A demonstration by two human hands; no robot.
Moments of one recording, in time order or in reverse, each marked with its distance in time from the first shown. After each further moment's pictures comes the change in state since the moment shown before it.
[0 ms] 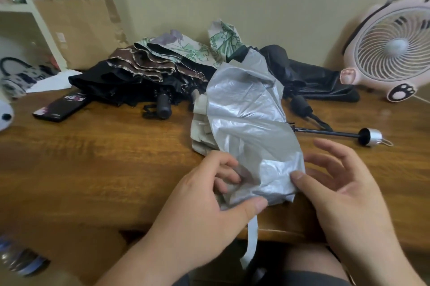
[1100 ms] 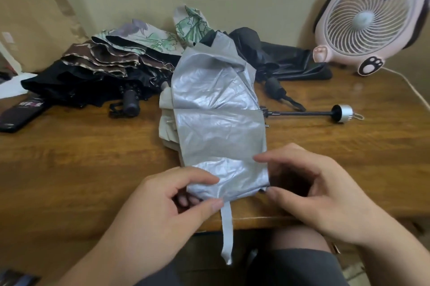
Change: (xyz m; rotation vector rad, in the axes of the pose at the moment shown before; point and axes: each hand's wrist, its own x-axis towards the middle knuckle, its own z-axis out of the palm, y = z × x) left_hand -0.003 0.006 -0.011 0.026 -0.093 -0.088; right_hand 0.012 0.006 -0.041 -0.398 -0.495 -0.306
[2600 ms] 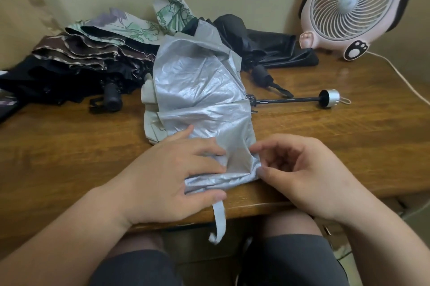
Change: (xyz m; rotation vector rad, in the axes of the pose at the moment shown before) left_hand 0.066 -0.026 0.005 0.519 -0.280 0.746; right_hand 0.001 -0.013 0.004 0.028 0.048 0.329
